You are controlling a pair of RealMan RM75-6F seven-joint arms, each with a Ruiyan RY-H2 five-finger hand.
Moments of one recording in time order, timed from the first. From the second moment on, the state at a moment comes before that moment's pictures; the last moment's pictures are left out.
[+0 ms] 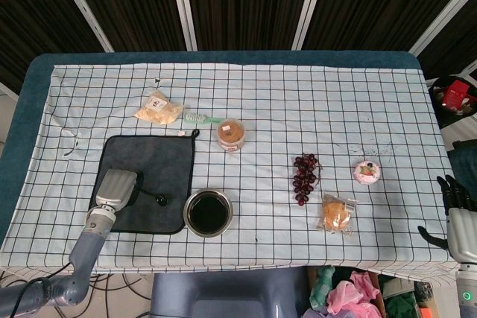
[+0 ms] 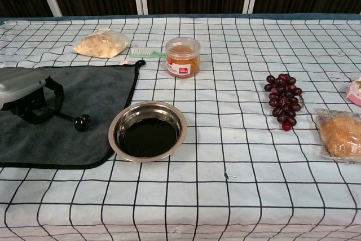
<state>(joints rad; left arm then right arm) -0.55 -1.55 -0.08 -1.46 1.03 1.07 0.54 0.04 -1.12 0.11 -1.65 -1.30 1.44 -0.13</state>
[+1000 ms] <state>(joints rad) -0.56 -1.53 -0.09 -1.48 1.02 1.05 0.52 0.04 -1.11 0.12 -1.65 -1.30 1.45 -0.12</state>
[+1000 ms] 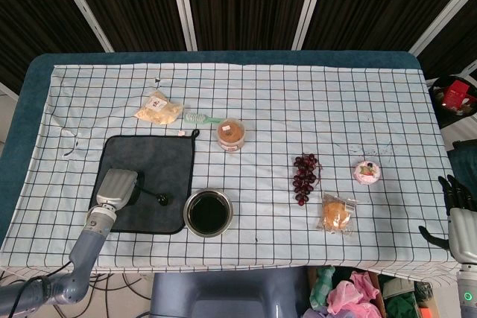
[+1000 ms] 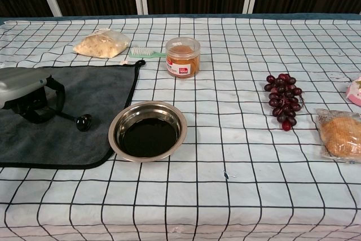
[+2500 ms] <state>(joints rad) -0.95 -1.61 -0.06 -1.83 1.02 1.30 1.66 0.01 -1.07 0.12 -1.68 -1.33 1.50 -0.05</state>
